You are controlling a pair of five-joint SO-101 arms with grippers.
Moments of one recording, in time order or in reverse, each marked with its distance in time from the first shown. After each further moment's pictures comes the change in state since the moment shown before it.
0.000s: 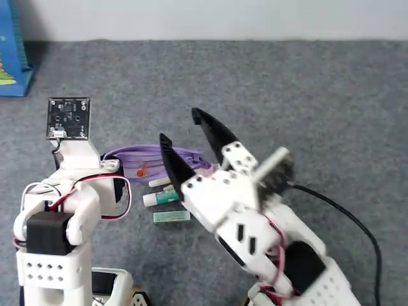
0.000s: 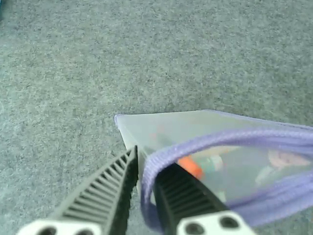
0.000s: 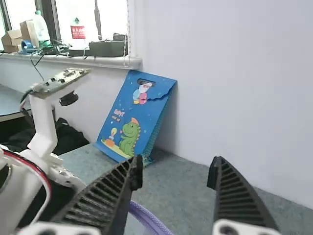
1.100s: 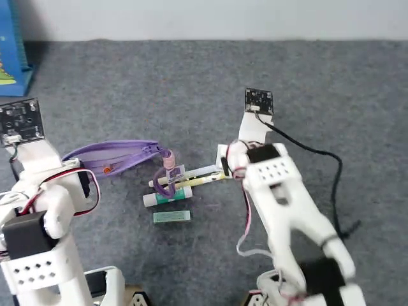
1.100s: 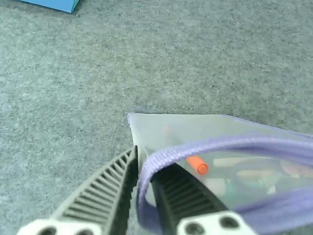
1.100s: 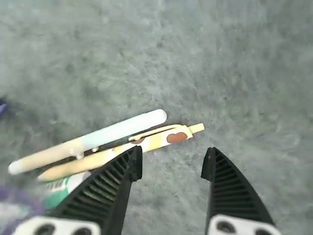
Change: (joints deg) left arm -17.7 0.6 -1.4 1.4 -2.7; right arm 24.5 62.7 -14.2 22.2 -21.5
